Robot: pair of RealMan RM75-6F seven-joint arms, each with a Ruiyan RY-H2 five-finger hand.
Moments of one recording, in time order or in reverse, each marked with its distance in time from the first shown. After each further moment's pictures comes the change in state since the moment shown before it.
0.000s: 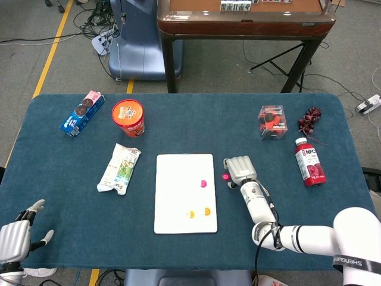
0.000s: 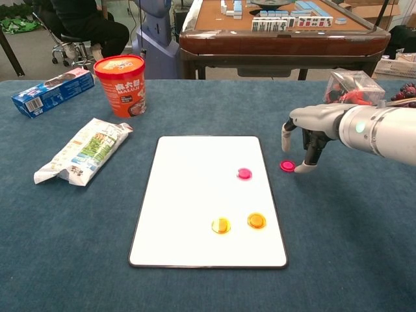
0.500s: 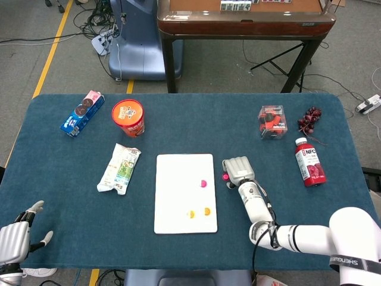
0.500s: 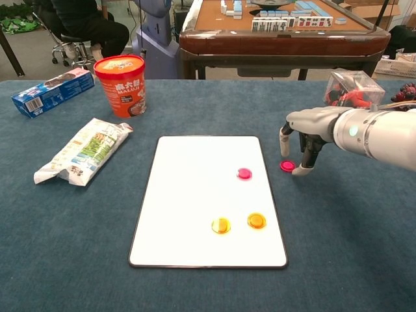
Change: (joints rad) left arm 0.006 -0.007 0.003 0.014 0.000 0.003 -0.014; right arm 0.010 -0.023 0.001 0.024 0.017 -0.003 -0.028
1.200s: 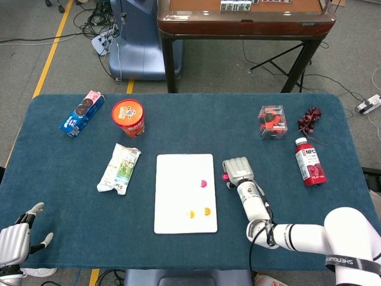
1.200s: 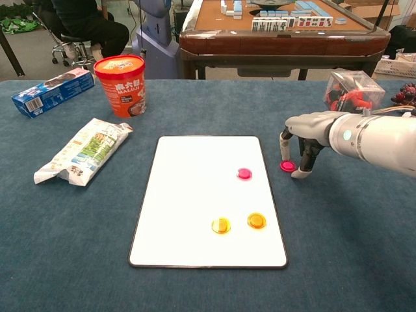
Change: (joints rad) left arm 0.007 -0.007 0.005 0.009 0.000 -0.002 -0.008; right arm 0.007 -0.031 0.005 0.047 0.040 -0.020 -0.022
